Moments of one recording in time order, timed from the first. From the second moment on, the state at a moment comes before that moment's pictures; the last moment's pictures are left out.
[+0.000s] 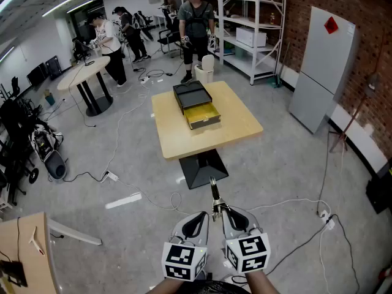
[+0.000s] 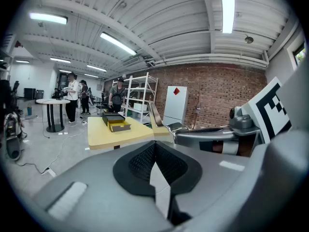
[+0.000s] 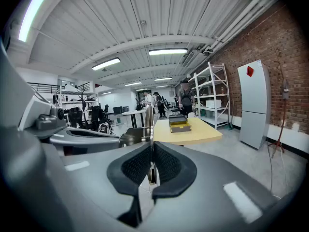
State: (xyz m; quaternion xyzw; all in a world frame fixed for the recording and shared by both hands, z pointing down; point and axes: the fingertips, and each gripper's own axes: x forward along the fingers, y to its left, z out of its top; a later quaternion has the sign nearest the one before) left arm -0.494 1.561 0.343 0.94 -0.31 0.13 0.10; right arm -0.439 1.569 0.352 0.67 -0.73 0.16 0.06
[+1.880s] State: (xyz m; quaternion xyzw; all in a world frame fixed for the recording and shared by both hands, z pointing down) left arm -0.343 0.859 0.396 0.93 -0.32 0.15 0.12; right arm -0.291 0.872 0.403 0.64 -0.75 0.16 0.10
